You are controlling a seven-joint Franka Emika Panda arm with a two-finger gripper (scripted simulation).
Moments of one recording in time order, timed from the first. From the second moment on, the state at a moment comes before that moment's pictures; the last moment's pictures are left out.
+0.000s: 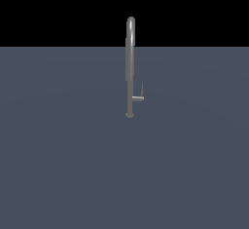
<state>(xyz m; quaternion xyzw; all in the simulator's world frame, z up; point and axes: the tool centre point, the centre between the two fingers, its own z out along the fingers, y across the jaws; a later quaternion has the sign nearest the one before) -0.200 -0.005 0.480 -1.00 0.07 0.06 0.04</state>
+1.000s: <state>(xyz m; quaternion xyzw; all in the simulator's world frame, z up) -0.084 -0.018 0.438 -0.94 0.21 0.19 0.18</state>
